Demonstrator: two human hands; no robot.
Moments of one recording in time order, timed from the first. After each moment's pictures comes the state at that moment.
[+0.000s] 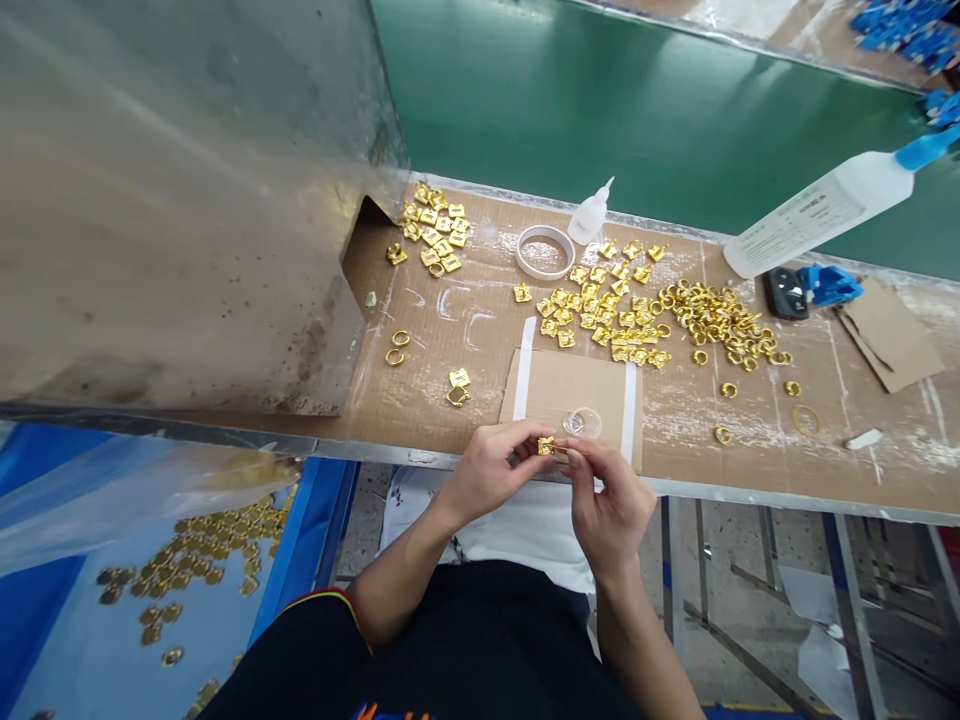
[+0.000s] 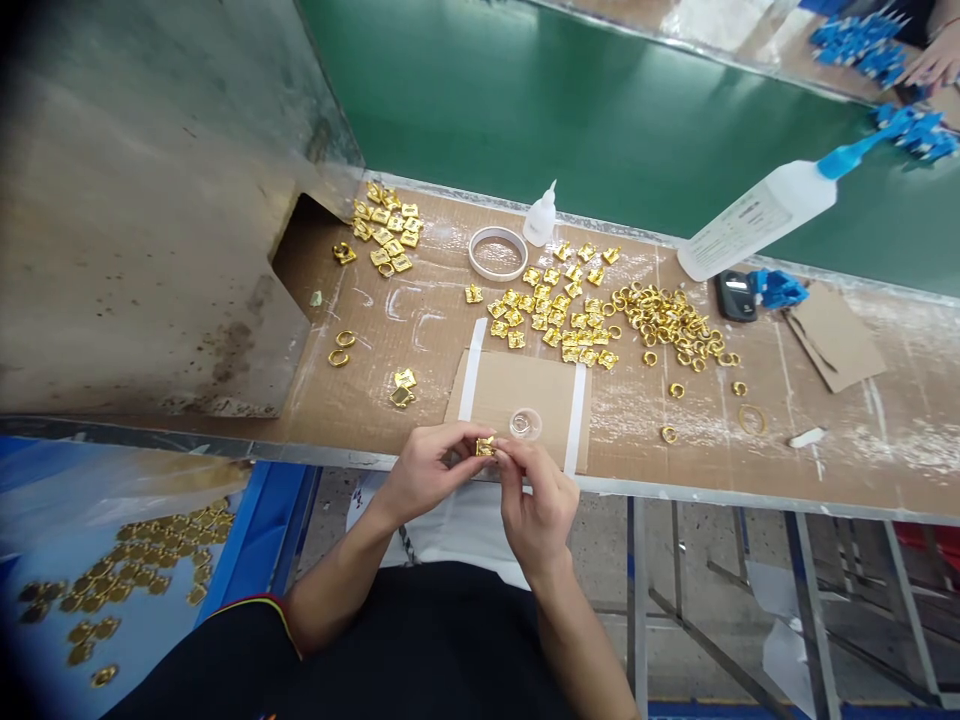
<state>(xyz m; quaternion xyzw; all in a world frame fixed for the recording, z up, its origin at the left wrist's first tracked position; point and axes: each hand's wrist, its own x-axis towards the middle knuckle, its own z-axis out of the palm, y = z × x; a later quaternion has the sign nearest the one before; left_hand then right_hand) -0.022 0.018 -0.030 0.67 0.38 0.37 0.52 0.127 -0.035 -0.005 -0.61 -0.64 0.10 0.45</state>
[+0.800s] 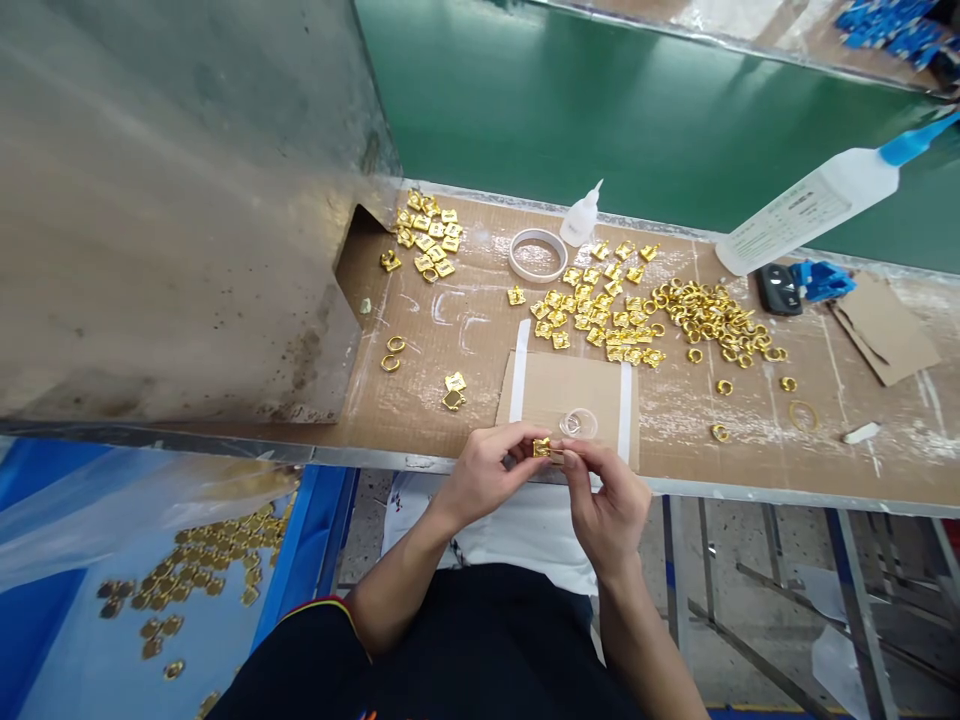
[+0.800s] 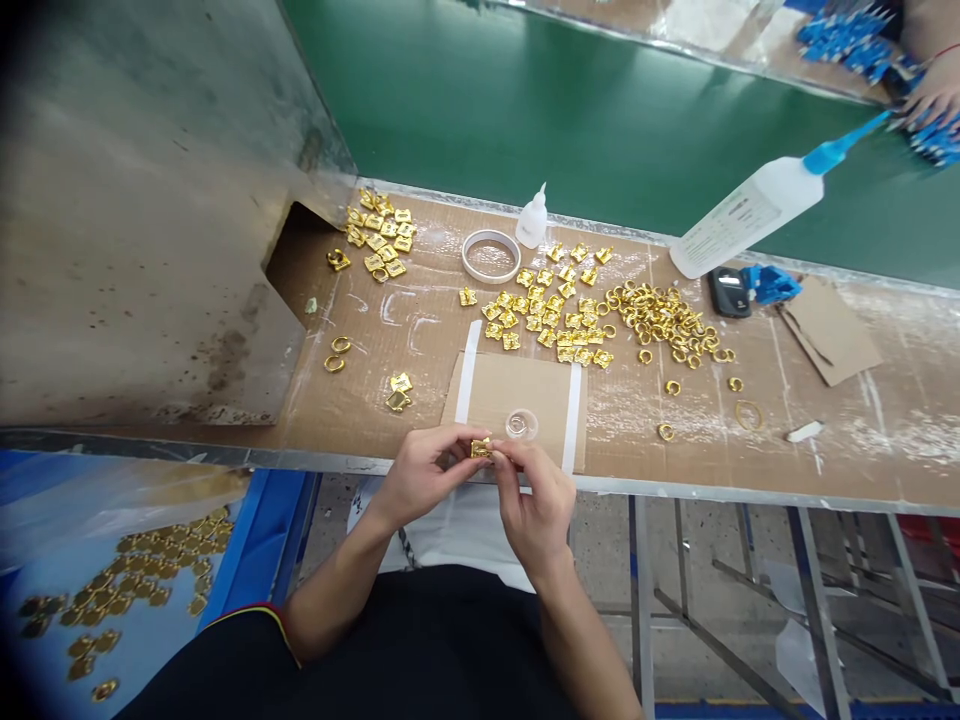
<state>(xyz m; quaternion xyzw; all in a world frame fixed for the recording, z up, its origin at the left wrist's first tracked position) -0.023 0.019 -0.030 0.68 0.37 0.37 0.51 0.128 -0.035 -0.005 -0.61 -0.63 0.13 0.46</state>
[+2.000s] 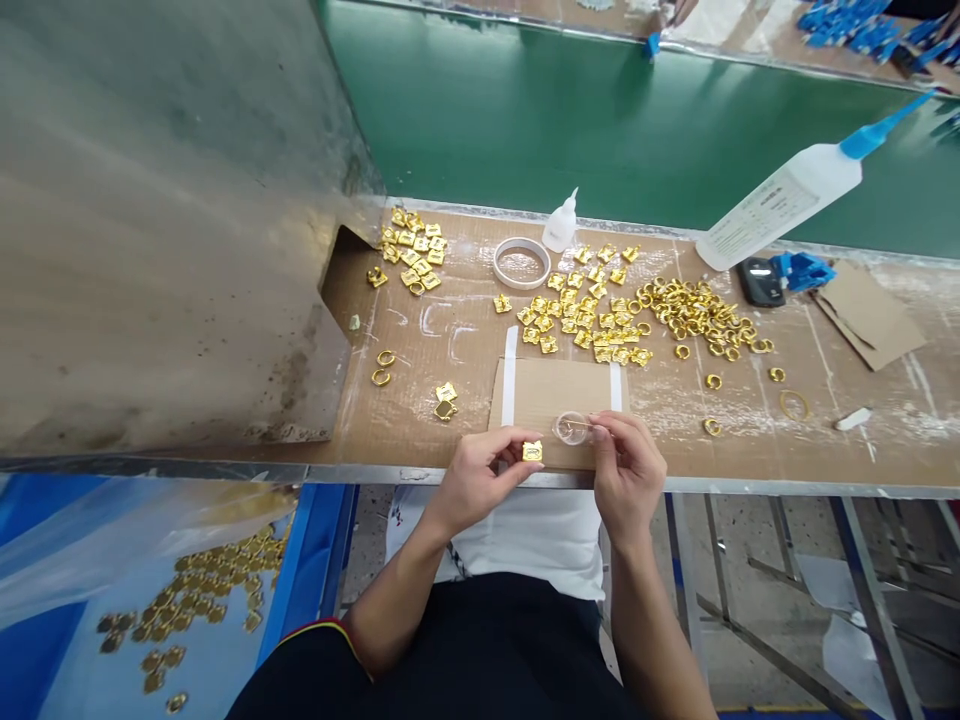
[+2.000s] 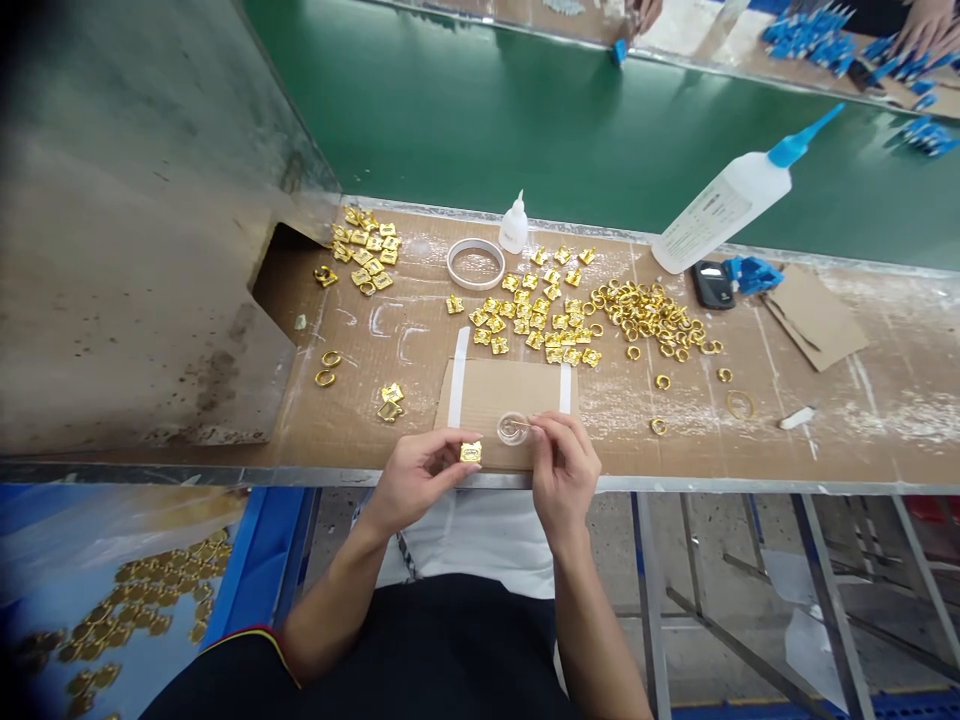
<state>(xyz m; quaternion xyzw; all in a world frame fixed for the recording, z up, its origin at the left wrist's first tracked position) -0.029 0.019 -0.032 0.62 0.40 0.35 0.57 0.159 -0.019 -0.029 -0.66 -0.54 0.10 0.51</state>
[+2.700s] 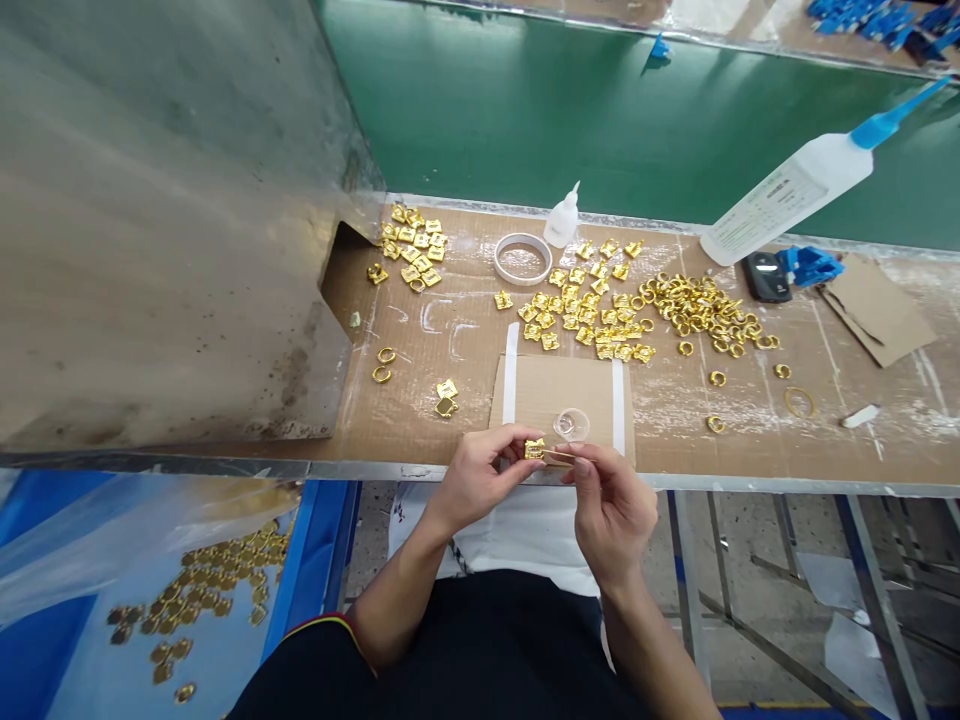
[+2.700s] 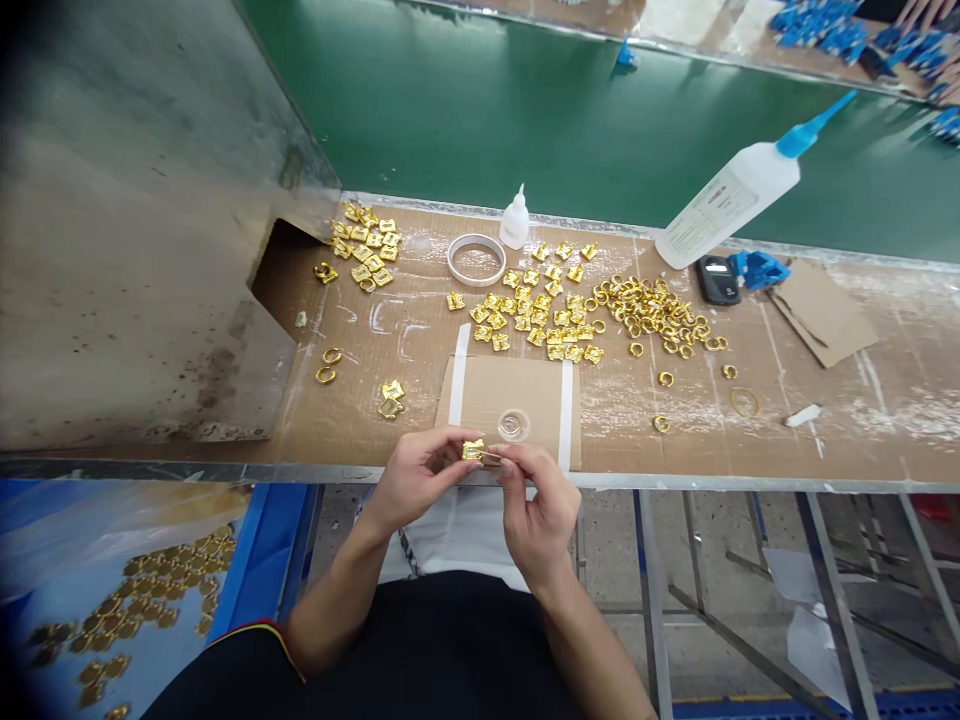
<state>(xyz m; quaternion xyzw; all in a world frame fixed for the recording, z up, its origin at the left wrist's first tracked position) -0.027 0.020 -0.031 0.63 0.39 0.36 0.56 0.127 -0.046 -0.013 -0.61 -0.55 0.19 0.54</state>
